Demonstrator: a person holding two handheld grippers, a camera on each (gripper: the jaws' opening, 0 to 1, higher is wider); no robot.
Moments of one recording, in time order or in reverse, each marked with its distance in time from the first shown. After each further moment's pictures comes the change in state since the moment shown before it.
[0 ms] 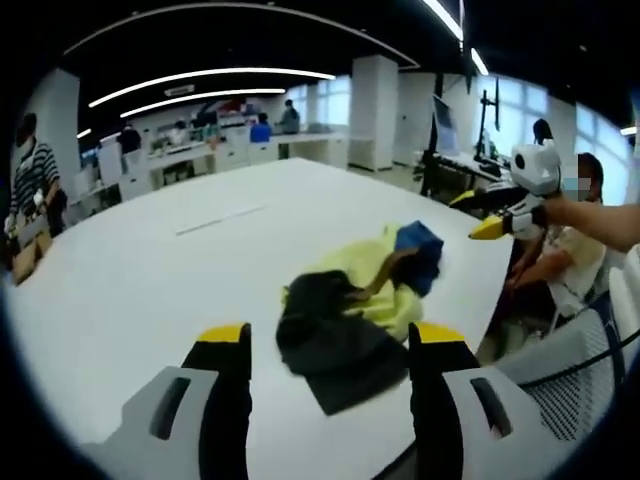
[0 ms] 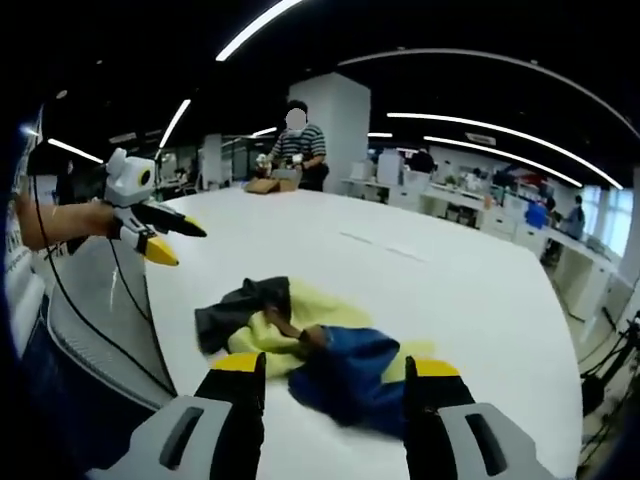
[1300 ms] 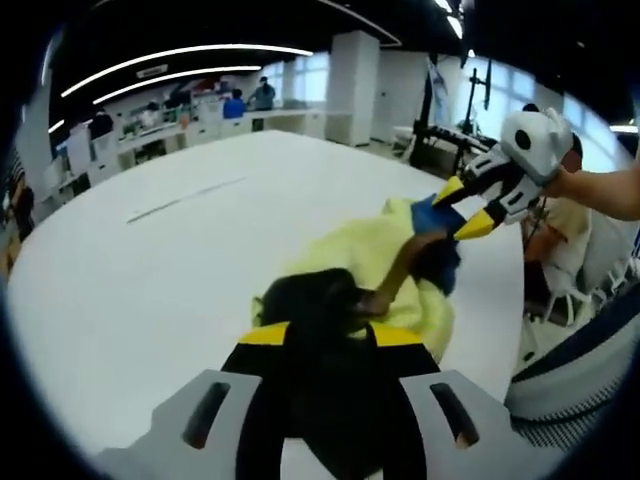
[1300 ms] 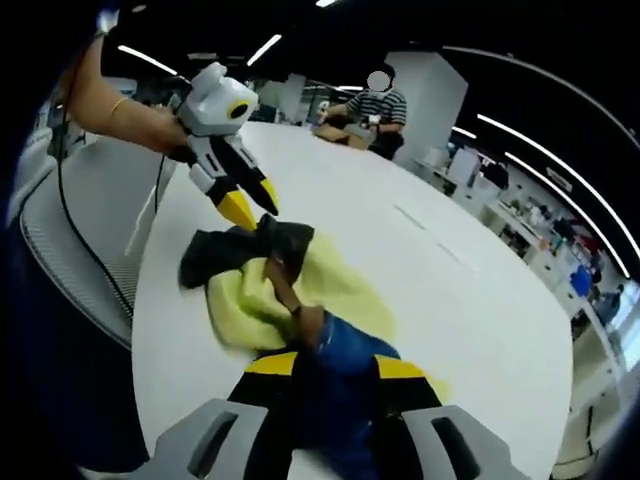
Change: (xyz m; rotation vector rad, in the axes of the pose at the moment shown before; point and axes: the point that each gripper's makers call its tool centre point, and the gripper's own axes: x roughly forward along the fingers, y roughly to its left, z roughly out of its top) left arm 0.099 0.003 -0.018 0.027 0.105 -0.108; right arm 0.067 0.000 -0.023 -0.385 0.172 0.182
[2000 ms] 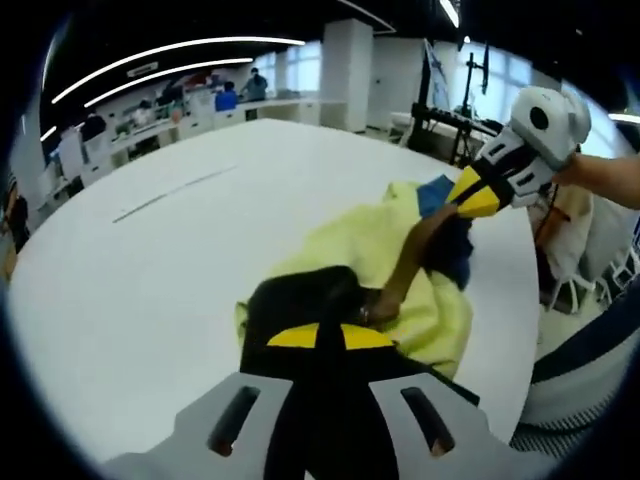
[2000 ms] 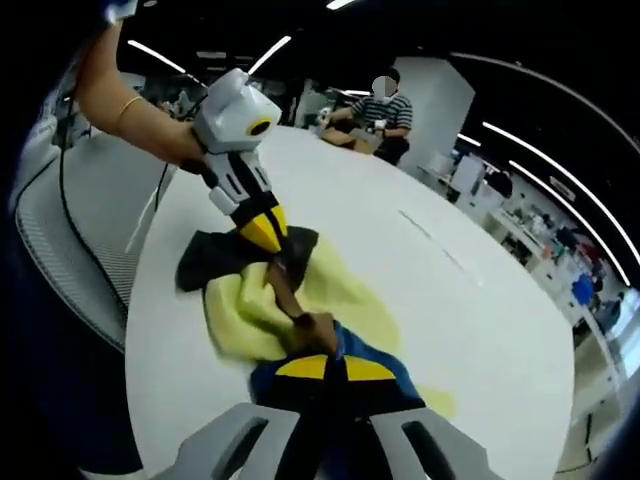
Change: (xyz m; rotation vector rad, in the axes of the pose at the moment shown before) left arm 0.028 -0.001 -0.009 0.030 0.048 -0.008; right arm 0.009 0.000 0.005 0.004 -0.032 -0.003
